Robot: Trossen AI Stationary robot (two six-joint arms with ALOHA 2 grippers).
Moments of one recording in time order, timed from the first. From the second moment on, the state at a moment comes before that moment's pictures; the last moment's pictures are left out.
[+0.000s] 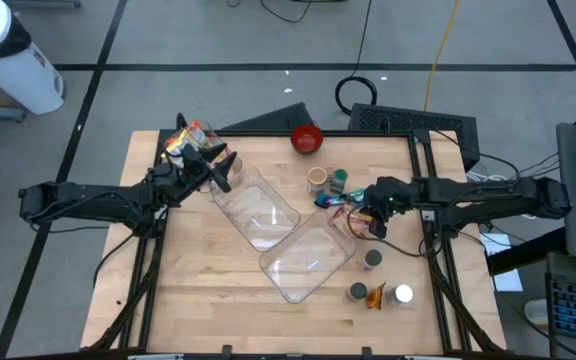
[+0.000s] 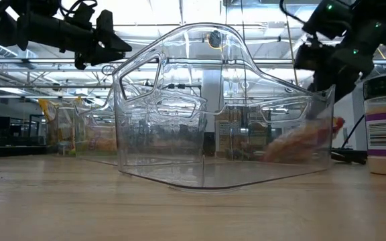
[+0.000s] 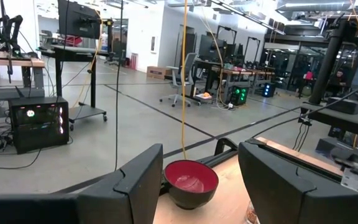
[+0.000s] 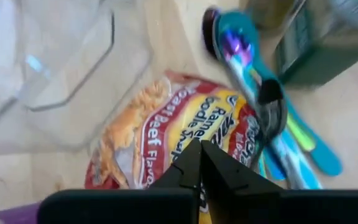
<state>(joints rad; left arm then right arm) 0.22 0.86 0.32 0.65 -0.51 -0.11 -0.14 0.92 0.52 -0.47 -0.01 0.17</state>
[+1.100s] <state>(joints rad) 0.23 0.86 0.32 0.65 -0.50 -0.11 -0.27 0.67 0.52 -0.86 0.10 0.74</state>
